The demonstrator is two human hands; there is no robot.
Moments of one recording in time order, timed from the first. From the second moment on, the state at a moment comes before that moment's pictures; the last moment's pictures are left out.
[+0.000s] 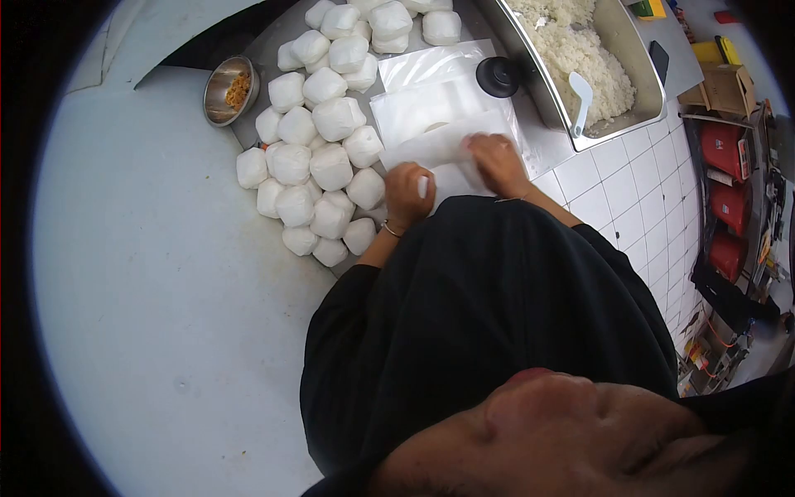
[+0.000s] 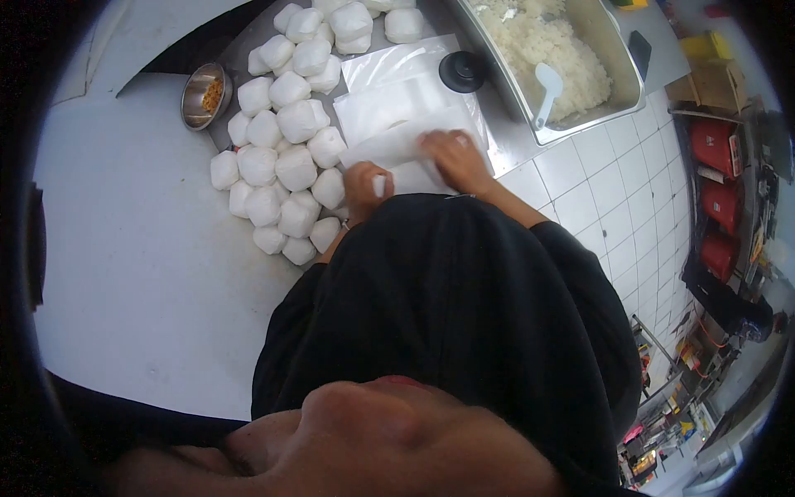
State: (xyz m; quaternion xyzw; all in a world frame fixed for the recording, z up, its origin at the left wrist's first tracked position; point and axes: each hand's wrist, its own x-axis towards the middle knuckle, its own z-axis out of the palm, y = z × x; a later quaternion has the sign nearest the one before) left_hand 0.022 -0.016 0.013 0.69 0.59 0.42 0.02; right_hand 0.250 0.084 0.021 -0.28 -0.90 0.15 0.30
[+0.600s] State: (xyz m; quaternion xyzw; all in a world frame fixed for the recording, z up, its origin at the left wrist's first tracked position) left_hand 0.038 0.004 0.003 0.78 0.58 0.21 0.07; right_hand 0.212 0.137 0.029 -0.42 -0.85 0.27 0.20
